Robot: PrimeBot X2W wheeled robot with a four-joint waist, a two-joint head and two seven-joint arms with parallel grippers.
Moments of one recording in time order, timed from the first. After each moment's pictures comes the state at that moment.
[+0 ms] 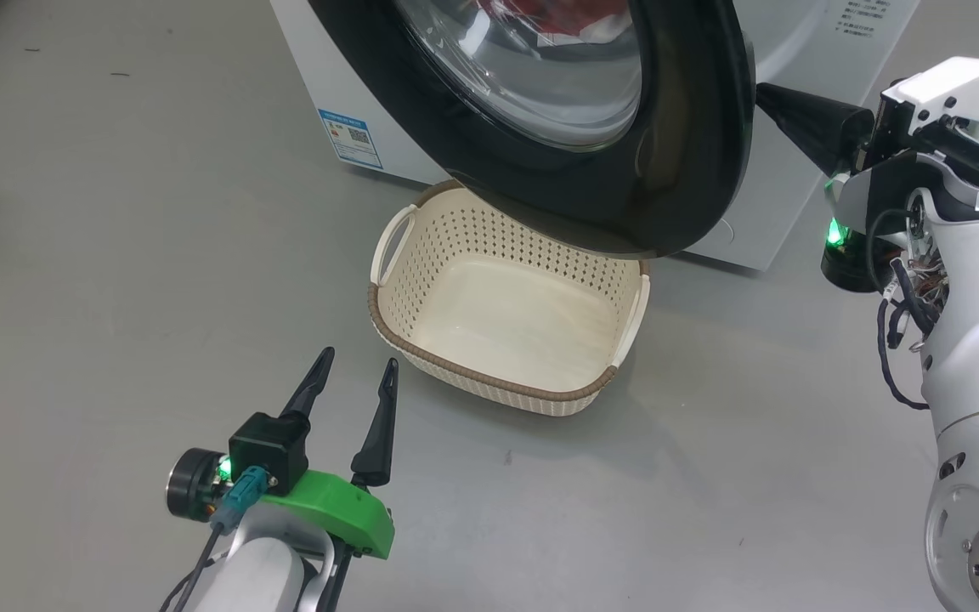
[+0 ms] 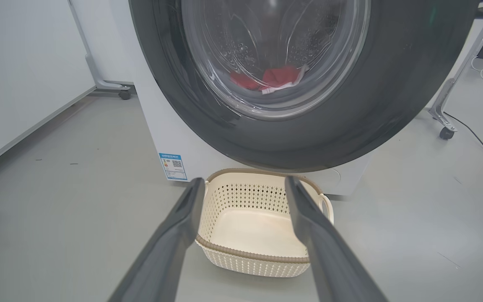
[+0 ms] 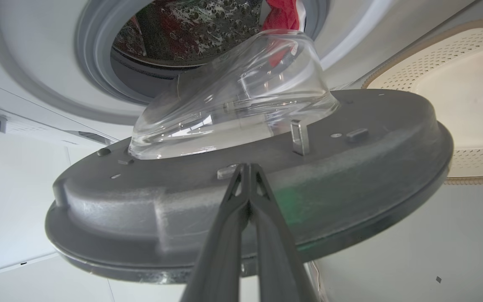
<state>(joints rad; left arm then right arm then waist) -0.24 0.03 -0.42 0.34 -0.39 0.04 -0.25 -0.98 -0.08 -0.22 0.91 1.35 -0.05 0.72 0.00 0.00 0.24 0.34</state>
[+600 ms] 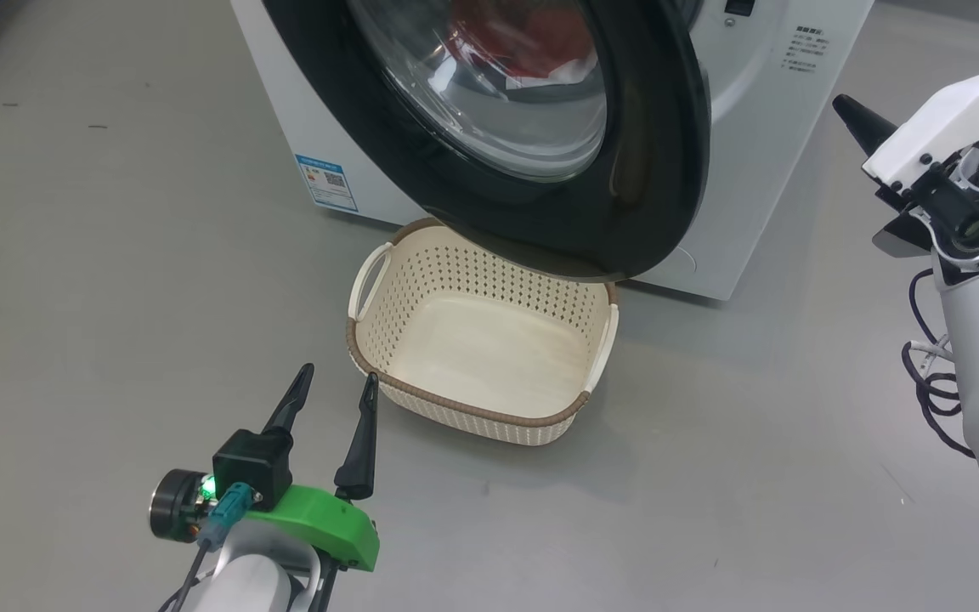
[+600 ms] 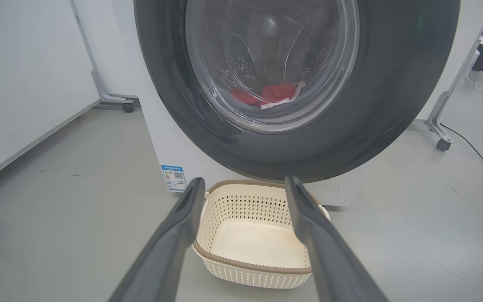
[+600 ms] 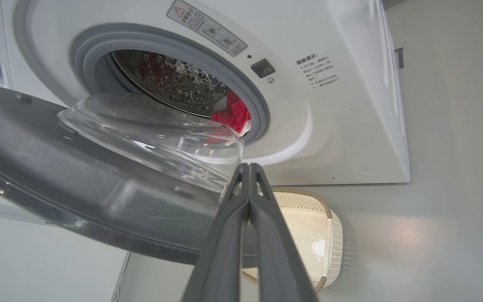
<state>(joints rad) -0.20 0.03 -0.39 0.33 -0.38 0.05 -0.25 -0.85 -0.20 0.05 0.74 0.96 0.13 0.47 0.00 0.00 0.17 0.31</state>
